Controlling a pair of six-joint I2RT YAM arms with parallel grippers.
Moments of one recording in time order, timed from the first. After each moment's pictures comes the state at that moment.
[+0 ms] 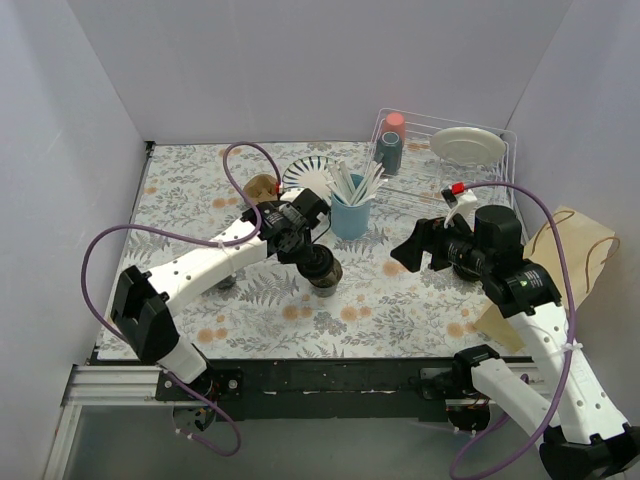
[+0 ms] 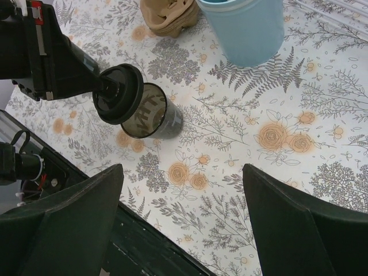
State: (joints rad) left arm -0.83 1.55 1.39 -0.97 -0.33 -0.83; right arm 0.34 0.78 0.94 -0.64 -0.38 0.29
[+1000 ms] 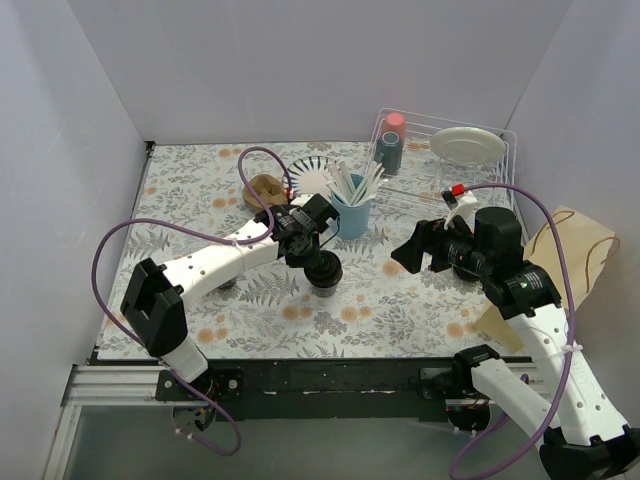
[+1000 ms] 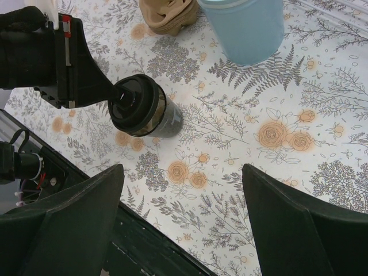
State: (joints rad) left arm -0.86 1.61 1.38 -0.92 -0.30 -0.82; right arm 0.34 0.77 0.93 -0.64 -0.38 0.29
